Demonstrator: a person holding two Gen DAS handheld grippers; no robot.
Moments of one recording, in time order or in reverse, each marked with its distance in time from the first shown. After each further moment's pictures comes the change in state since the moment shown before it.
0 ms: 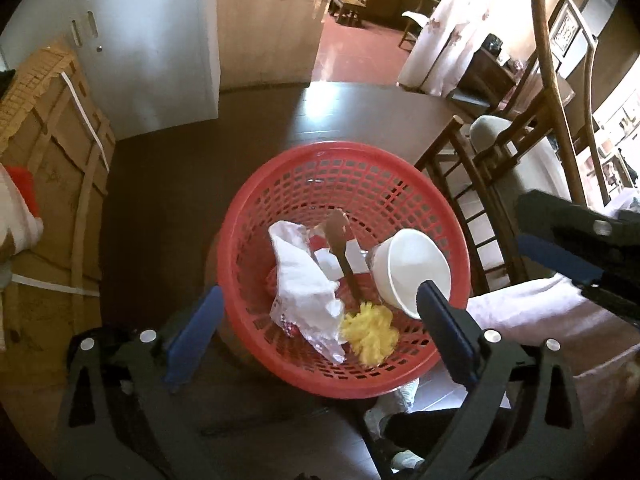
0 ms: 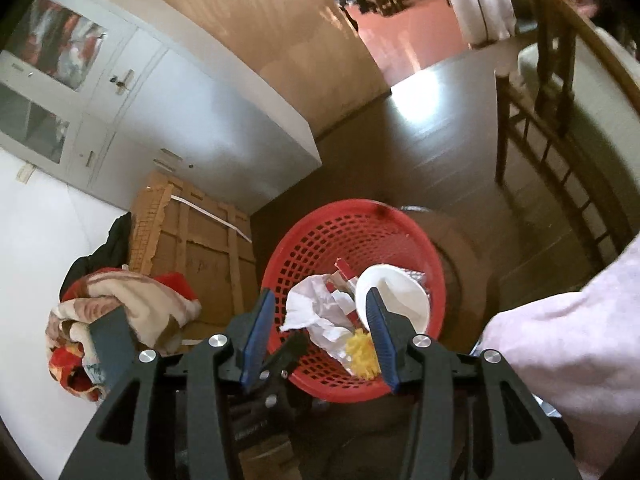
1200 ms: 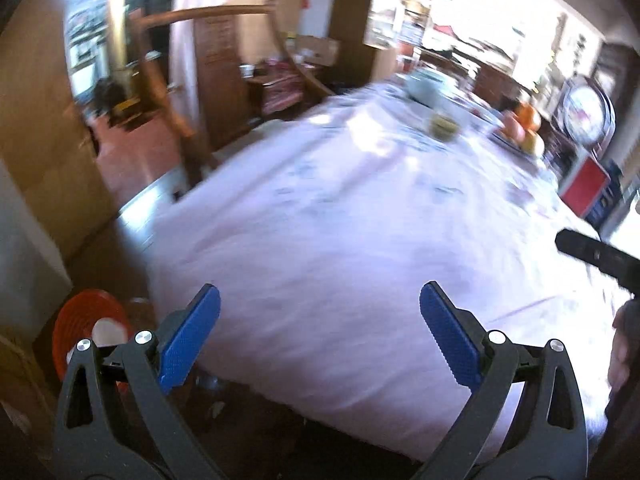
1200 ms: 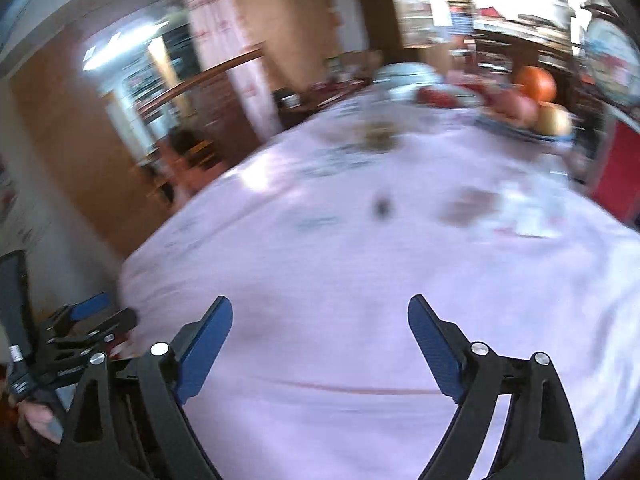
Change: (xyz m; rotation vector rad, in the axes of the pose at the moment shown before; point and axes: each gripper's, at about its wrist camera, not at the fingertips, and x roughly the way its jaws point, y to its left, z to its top) left arm -0.186 -0.348 -0.129 0.732 -0.164 -0.405; right arm -0.465 -0.225 -0.225 0.302 -0.574 -0.604
